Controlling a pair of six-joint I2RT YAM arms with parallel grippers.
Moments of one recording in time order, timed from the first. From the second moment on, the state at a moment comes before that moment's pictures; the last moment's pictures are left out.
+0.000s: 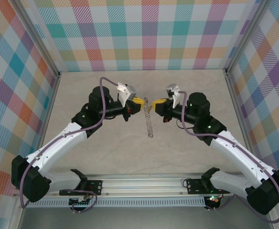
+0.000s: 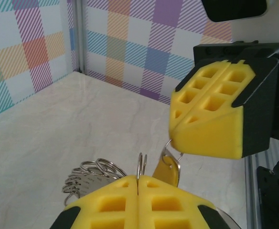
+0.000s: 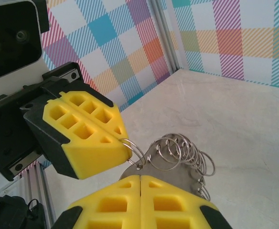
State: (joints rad) left arm -0.61 1.22 1.06 -0.07 0.55 0.00; right arm 0.60 1.05 0.93 -0.06 -0.45 0.28
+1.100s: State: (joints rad) left arm -0.65 1.25 1.10 -0.14 0.55 0.01; right arm 0.60 1.10 0.96 -0.01 -0.49 0.27
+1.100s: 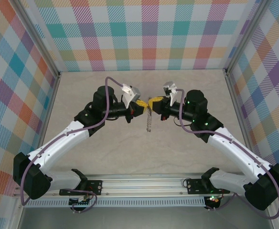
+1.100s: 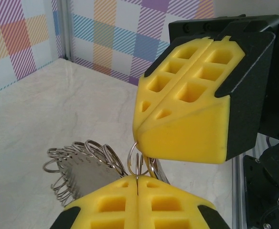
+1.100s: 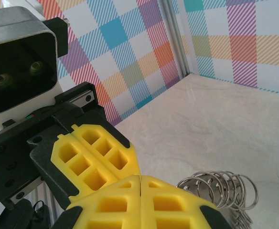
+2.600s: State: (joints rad) left arm -0.65 1.24 1.08 0.03 0.49 -0.07; right arm 0.43 1.04 0.86 0.02 -0.59 0.39
